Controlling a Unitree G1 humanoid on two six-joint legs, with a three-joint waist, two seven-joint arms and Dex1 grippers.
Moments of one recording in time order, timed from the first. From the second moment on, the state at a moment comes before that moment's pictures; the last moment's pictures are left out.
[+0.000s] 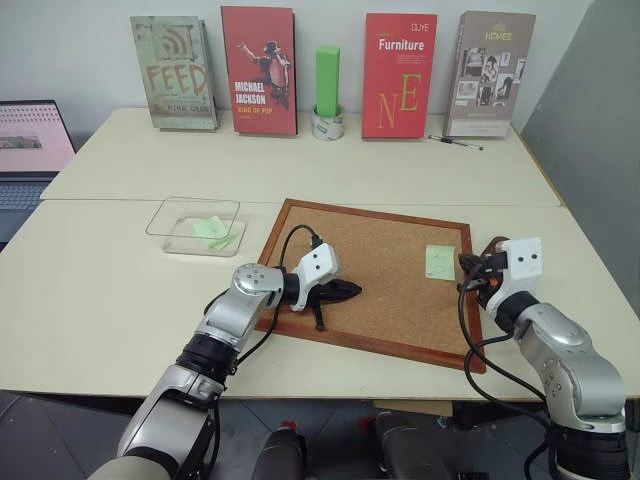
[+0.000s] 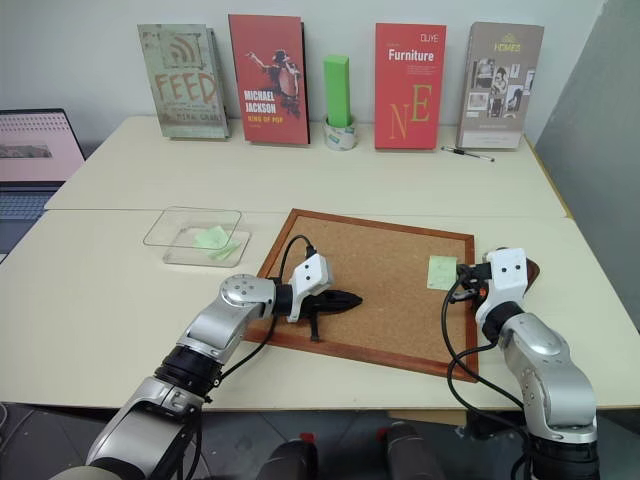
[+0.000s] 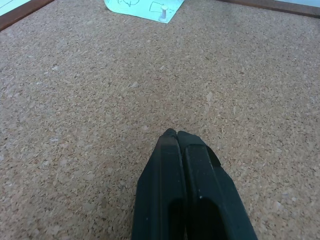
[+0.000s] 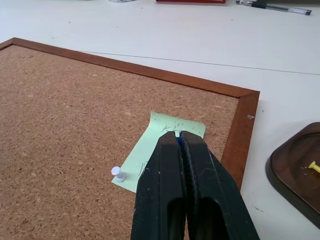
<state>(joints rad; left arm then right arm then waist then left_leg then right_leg) -0.58 0.39 -0.31 0.34 -0.11 0.18 -1.06 -0.12 -0.35 -0.19 -0.41 0.31 0.69 0.28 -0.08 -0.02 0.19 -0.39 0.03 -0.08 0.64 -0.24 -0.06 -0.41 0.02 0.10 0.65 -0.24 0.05</state>
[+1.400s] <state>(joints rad) -0.58 0.39 -0.32 0.35 -0.11 0.19 -1.06 -0.22 -0.61 -0.18 -0.07 0.02 0.51 0.31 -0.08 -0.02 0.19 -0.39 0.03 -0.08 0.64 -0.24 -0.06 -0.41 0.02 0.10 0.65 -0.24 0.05</state>
